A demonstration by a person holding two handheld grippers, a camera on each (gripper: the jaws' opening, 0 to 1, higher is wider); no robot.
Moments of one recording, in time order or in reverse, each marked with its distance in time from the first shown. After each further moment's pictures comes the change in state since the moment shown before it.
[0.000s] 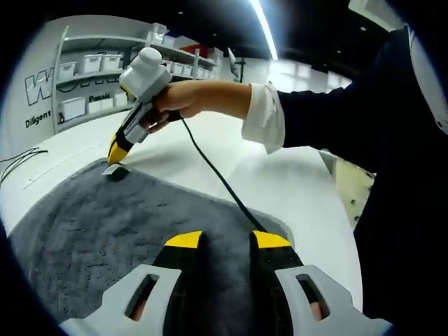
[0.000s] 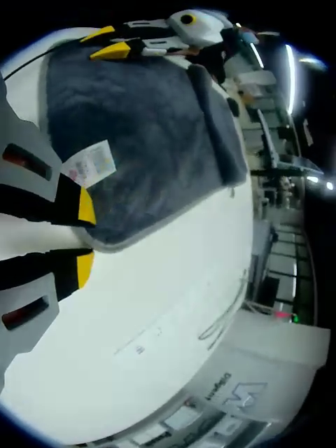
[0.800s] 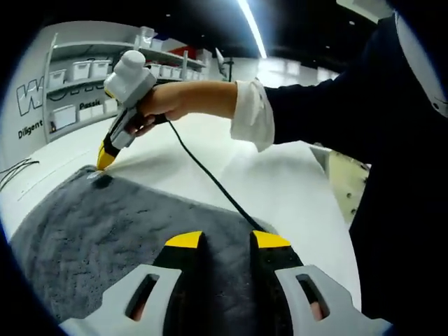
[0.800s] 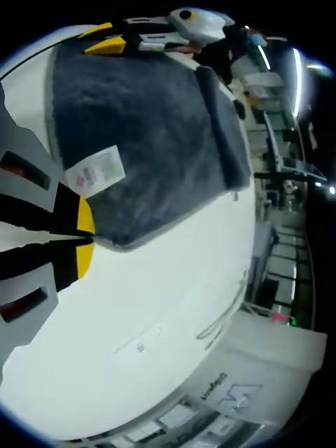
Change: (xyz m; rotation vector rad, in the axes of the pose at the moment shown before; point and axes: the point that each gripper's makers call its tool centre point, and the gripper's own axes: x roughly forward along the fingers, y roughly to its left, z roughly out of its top) left arm -0.001 -0.005 0.003 0.067 -0.003 -0.050; right arm -0.008 0.006 -0.004 -0.030 0.010 -0.019
